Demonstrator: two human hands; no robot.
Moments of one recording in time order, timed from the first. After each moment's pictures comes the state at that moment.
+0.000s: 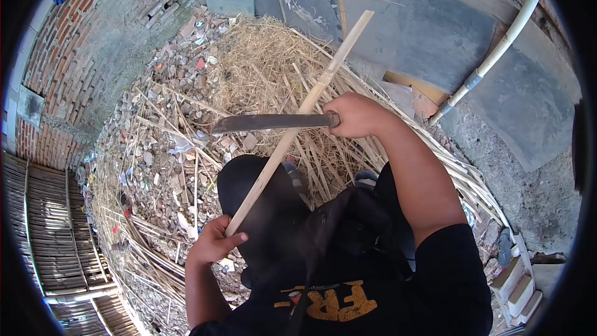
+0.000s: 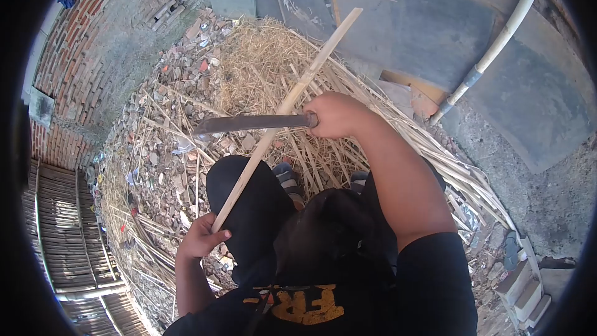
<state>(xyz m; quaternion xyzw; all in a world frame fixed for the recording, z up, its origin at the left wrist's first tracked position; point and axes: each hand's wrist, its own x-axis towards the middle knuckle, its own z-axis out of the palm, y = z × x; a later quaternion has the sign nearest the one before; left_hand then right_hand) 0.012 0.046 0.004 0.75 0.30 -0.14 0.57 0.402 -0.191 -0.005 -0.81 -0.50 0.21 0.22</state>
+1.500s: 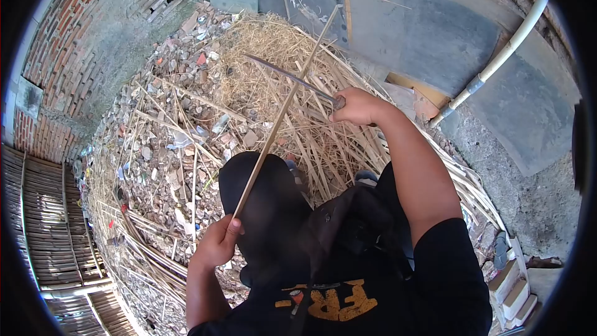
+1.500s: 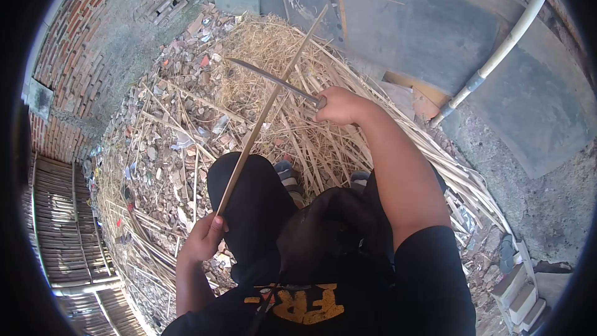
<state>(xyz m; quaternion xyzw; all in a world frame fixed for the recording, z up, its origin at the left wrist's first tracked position) 0.011 0.030 0.011 0.85 0.25 -0.08 0.45 0.417 -0.178 -0.020 -0.83 -0.38 0.31 0.27</state>
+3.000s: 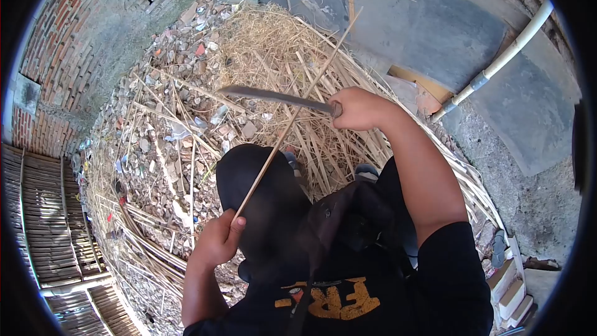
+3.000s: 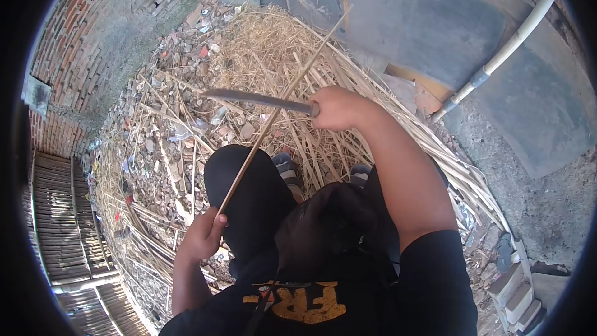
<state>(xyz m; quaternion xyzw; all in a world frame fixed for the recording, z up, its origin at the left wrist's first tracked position) 0.018 0.021 0.022 0.90 0.23 -0.12 0.34 0.399 -0.177 -0.015 -0.83 -0.45 0.26 0.22</state>
